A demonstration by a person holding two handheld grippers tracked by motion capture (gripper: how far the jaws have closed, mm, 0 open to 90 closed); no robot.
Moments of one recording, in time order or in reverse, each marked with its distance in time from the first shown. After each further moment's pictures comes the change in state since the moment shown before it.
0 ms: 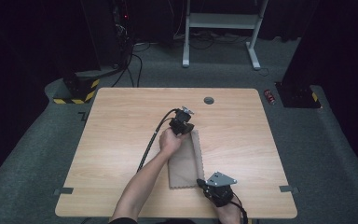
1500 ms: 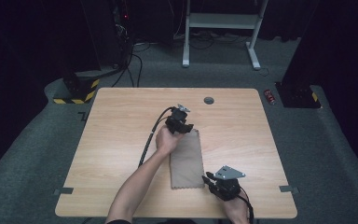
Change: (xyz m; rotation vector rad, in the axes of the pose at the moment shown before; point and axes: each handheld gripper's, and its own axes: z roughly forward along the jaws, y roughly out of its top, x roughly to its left) left arm 0.010 -0.006 -0.023 -0.029 0.067 -0.024; right arm -0.025 0.006 -0.009 0.005 -0.026 0.034
